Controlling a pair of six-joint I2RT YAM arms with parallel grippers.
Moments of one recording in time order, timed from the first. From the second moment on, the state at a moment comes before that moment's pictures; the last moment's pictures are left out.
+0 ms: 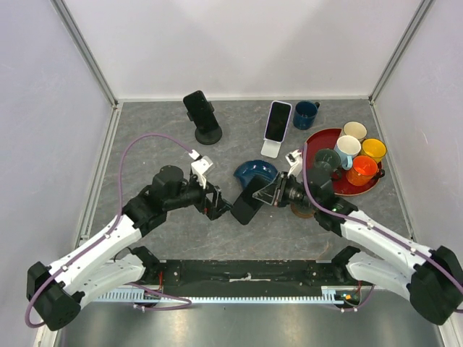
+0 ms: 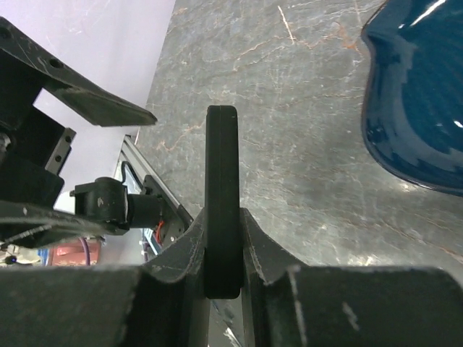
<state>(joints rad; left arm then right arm) -0.68 0.86 0.68 -0.22 0.35 -0.17 0.63 0.97 0.52 0.12 -0.36 0.81</state>
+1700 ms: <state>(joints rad) -0.90 1.03 0.73 -0.35 0.11 -0.12 0.90 1.28 0.52 0.46 -0.18 1.05</state>
